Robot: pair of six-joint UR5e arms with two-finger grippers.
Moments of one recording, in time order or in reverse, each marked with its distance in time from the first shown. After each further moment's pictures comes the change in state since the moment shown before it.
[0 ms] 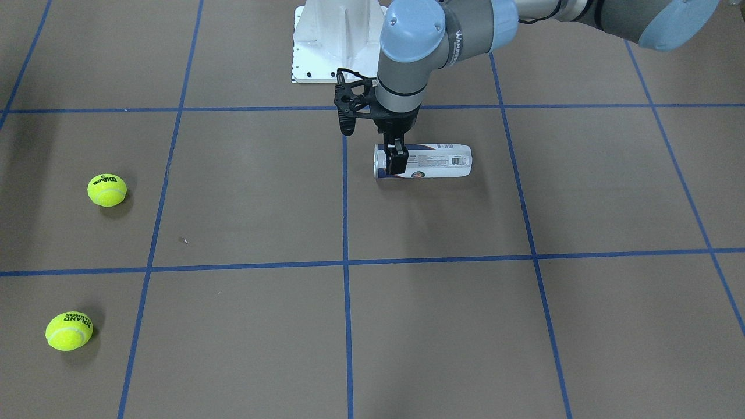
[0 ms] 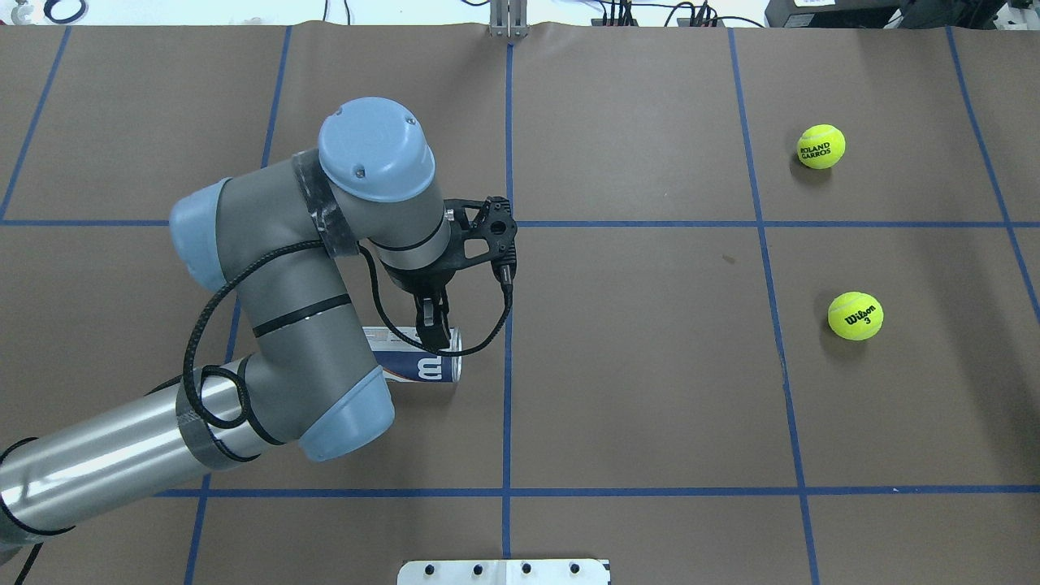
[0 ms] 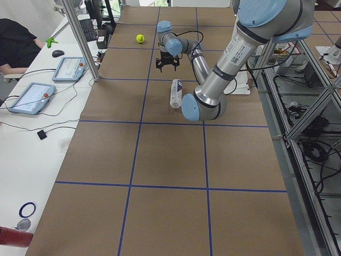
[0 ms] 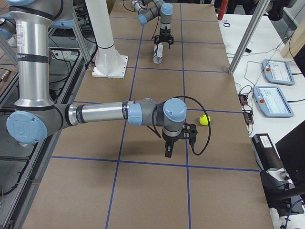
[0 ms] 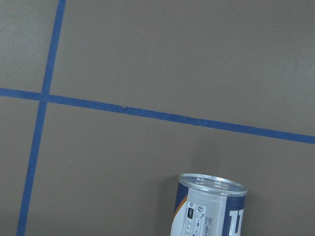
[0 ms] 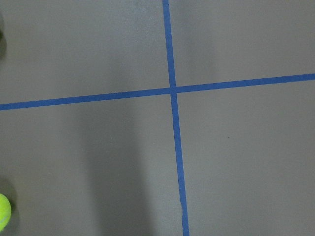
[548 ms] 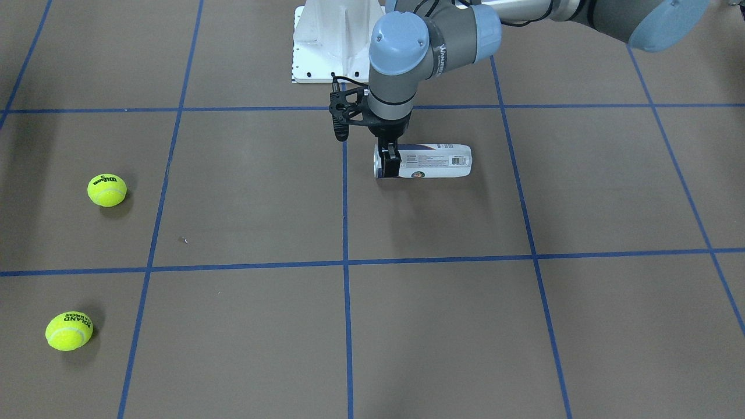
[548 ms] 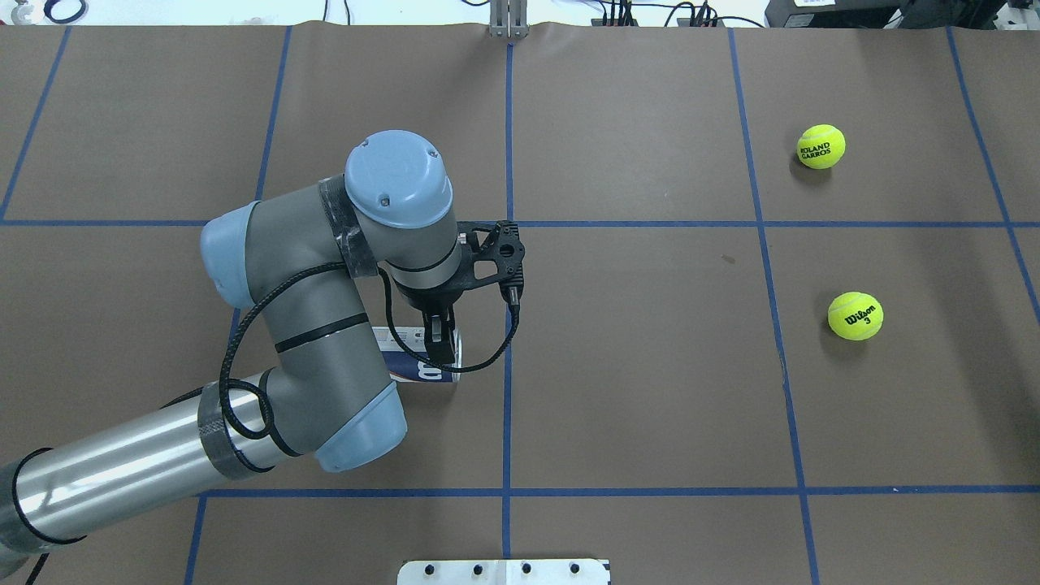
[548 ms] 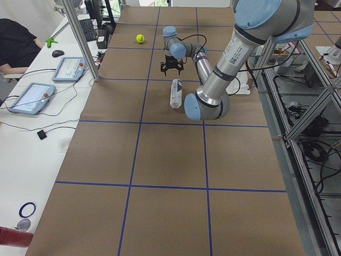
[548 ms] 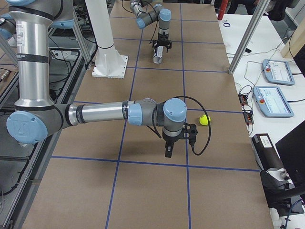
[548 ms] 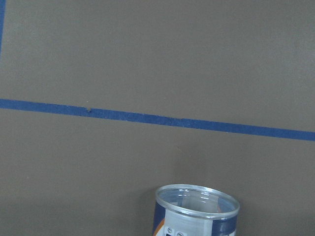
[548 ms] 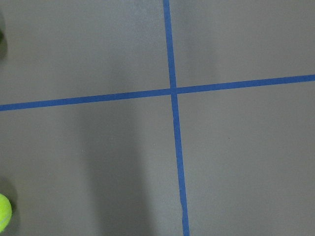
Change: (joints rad) left arm 0.023 -0.001 0.051 -0.039 0.012 0.002; right arm 0.000 0.001 -0.002 0.000 0.000 0.000
